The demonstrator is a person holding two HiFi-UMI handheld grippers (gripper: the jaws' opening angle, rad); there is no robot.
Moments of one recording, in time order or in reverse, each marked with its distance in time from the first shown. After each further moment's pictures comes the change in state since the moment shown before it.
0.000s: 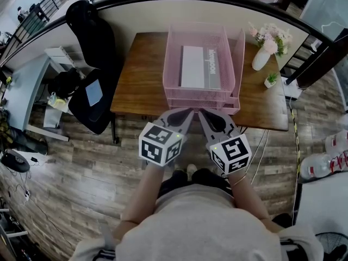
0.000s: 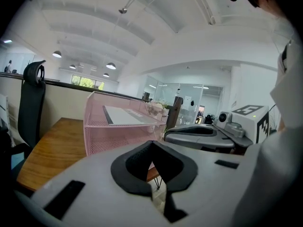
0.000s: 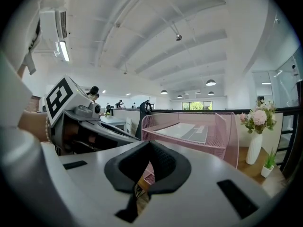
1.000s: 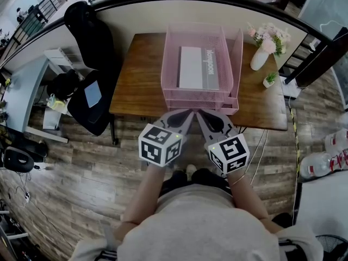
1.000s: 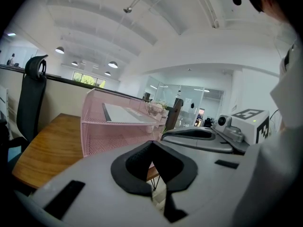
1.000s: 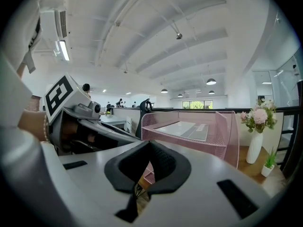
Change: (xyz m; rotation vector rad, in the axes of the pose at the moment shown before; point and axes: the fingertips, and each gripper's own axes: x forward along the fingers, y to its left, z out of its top) left arm 0.004 -0.003 -0.002 -0.045 -0.006 -0.011; right arm 0.002 0.000 -0.005 0.002 0.010 0.004
